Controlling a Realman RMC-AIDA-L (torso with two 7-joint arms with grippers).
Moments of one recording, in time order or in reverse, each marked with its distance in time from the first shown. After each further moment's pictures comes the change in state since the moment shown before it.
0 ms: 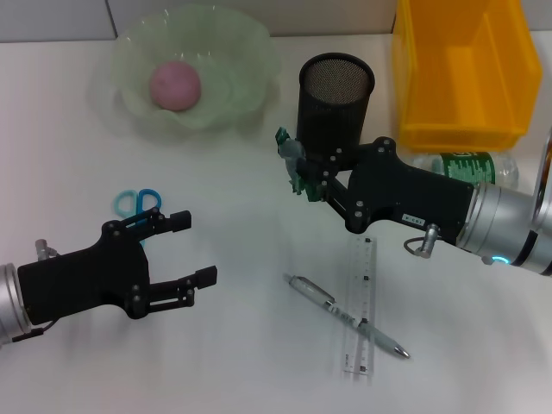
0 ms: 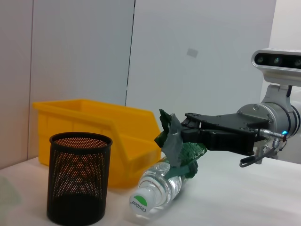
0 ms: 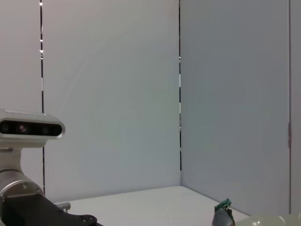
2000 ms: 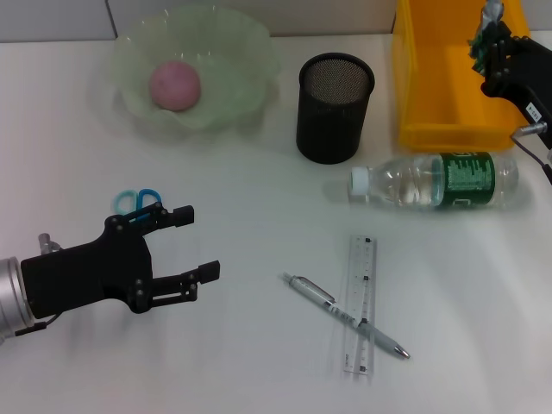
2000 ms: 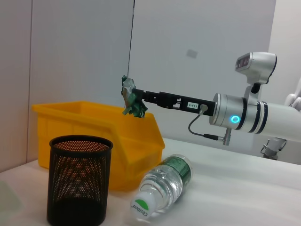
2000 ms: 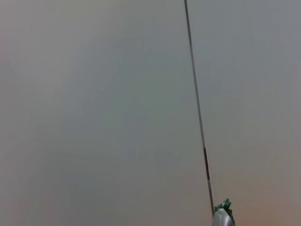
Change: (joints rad) left arm -0.011 -0.001 0.000 0.006 0.000 -0.005 -0.009; right arm -0.002 0.003 0.016 0.151 0.792 0.219 -0.245
